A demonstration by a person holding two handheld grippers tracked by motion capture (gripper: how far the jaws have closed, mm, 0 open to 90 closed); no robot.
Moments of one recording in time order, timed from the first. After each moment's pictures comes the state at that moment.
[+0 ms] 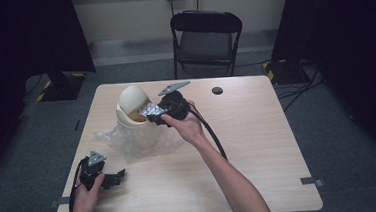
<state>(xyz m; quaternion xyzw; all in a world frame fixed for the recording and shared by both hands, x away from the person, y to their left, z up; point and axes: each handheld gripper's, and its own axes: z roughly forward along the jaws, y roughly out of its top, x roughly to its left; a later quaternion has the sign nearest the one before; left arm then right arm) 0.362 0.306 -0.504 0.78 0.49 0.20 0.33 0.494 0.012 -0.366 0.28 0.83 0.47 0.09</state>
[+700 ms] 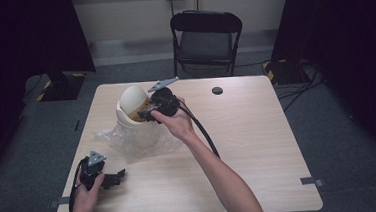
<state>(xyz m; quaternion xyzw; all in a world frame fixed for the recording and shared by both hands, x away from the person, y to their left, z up) 0.362 0.306 -0.504 0.78 0.49 0.20 0.33 0.506 0.041 -0.361 0.28 0.83 0.48 0.09</state>
